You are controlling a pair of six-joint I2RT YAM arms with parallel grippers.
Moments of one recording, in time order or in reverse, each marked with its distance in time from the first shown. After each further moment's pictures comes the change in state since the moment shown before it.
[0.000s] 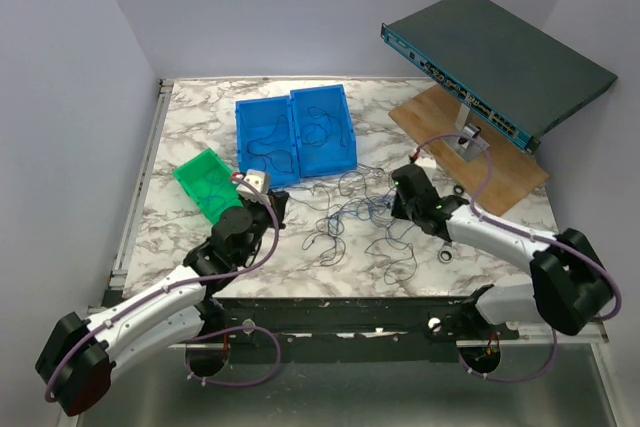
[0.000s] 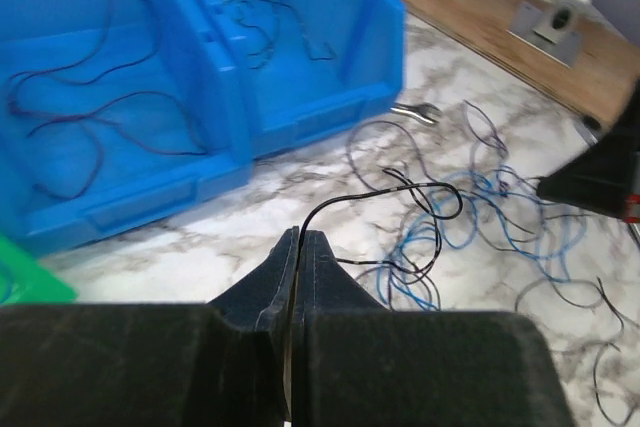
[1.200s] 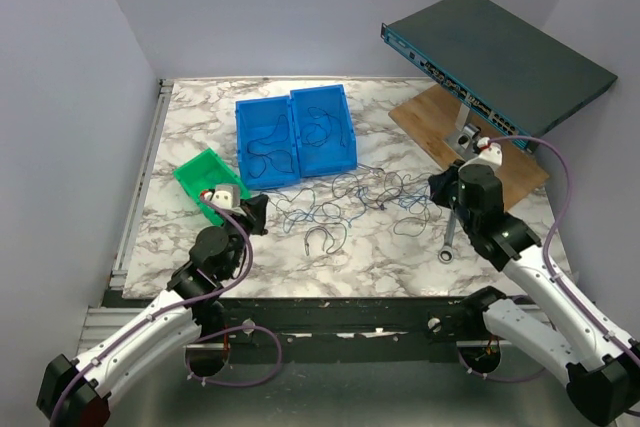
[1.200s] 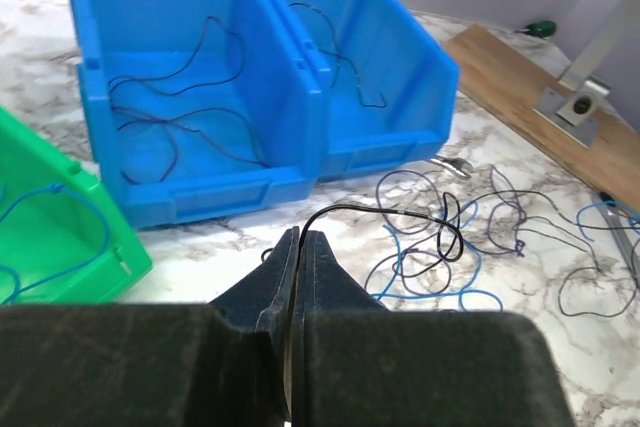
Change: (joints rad) left arm 0.068 -0.312 -0.148 -0.062 -0.153 -0.066; right arm -0.184 -0.568 -0.007 -0.122 0.003 -0.054
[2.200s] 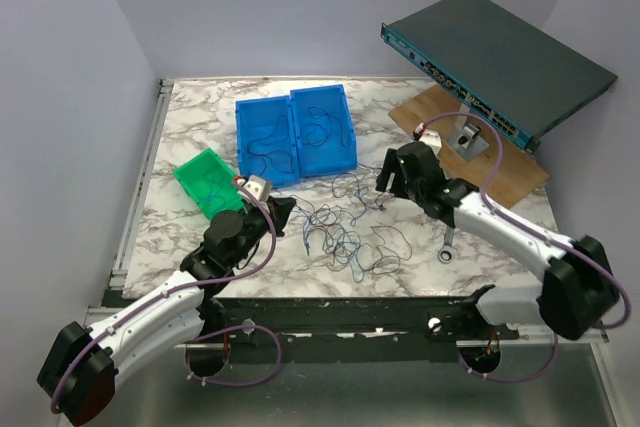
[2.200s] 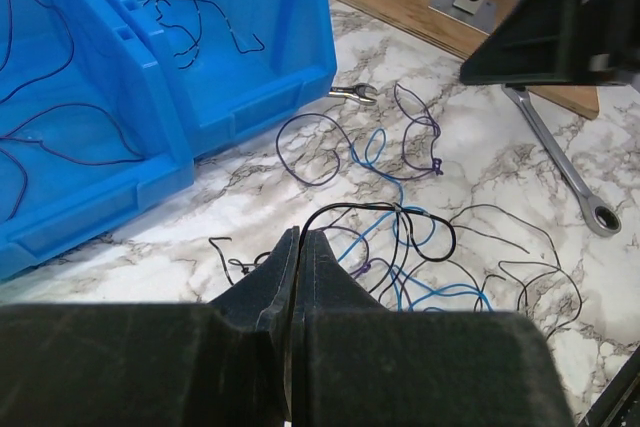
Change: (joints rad) left arm 0.000 0.245 0.079 0.112 0.363 0.082; right arm 0.171 0.431 0.169 0.025 -0.043 0.053
